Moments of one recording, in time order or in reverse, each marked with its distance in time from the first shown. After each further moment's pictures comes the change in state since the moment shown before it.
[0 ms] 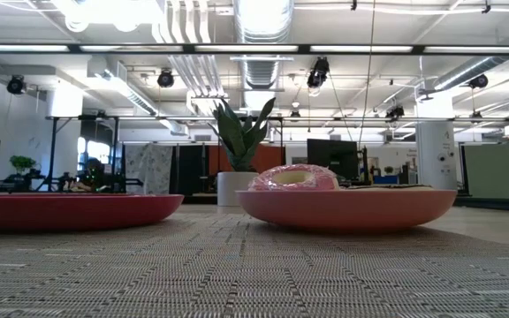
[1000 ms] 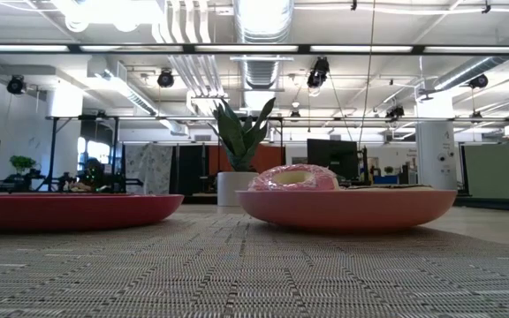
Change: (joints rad) left arm 0.114 -0.005 -0.002 -0.151 0.064 0.174; right arm 0.015 -0.005 -0.017 -0.006 0.570 0.285
